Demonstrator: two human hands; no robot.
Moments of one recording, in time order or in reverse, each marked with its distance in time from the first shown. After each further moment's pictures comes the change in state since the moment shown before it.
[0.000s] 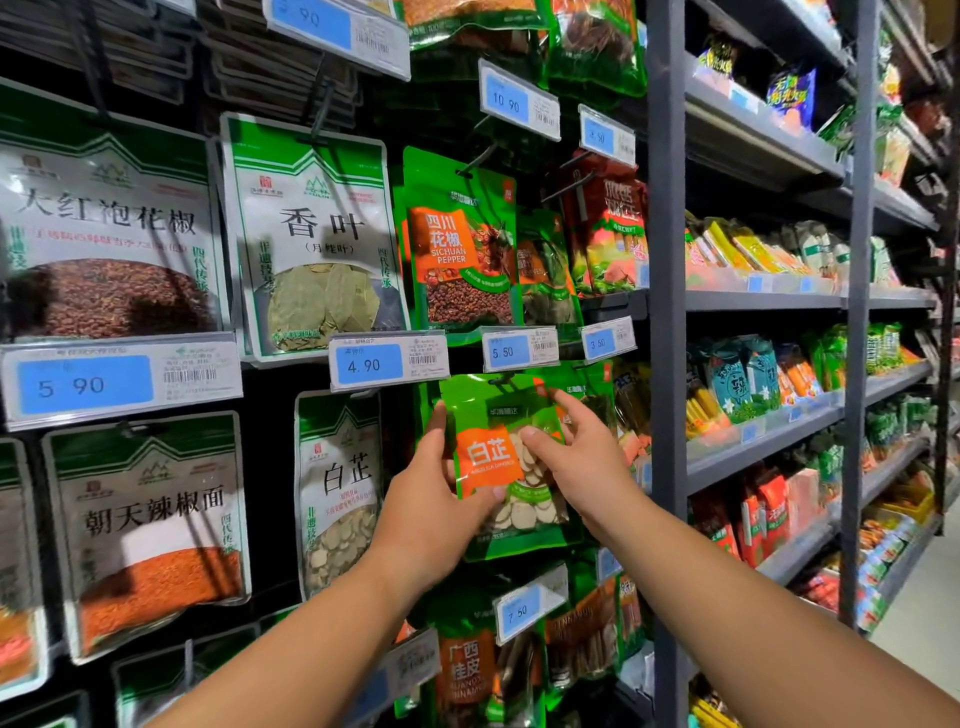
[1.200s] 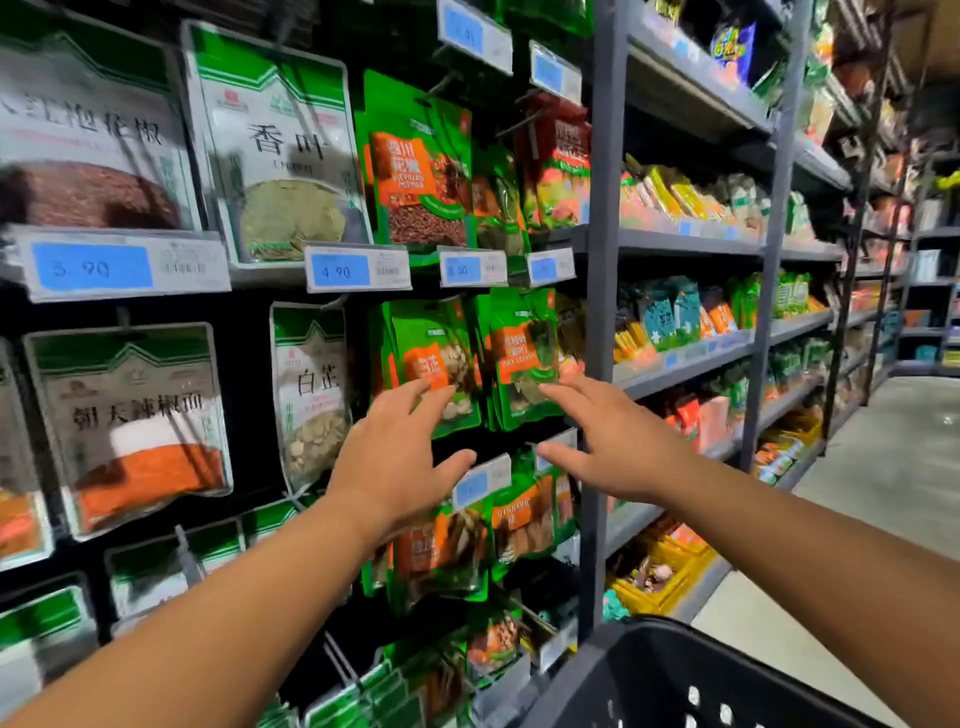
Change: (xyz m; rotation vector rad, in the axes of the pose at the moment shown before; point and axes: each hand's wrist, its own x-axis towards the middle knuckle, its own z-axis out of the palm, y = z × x) left_hand -0.061 0.002 -0.010 0.691 -0.112 0.297; right_hand -0.111 -0.026 -0.088 -1.139 -0.321 -0.203
